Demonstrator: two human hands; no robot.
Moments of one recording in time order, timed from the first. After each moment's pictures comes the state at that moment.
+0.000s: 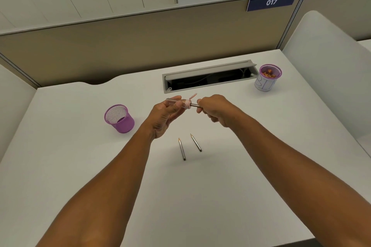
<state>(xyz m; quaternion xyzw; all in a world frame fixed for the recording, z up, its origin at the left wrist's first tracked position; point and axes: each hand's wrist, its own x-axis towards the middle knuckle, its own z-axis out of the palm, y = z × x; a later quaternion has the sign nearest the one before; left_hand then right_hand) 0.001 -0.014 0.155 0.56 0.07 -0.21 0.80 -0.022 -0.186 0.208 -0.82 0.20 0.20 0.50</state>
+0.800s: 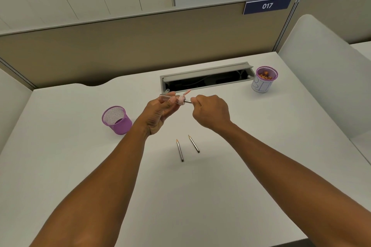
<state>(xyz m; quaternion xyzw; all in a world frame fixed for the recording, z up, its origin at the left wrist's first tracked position) 0.010 -0.007 0.166 0.56 0.06 -0.20 0.80 -0.036 -0.178 0.194 -0.98 0.00 -0.05 0.20</state>
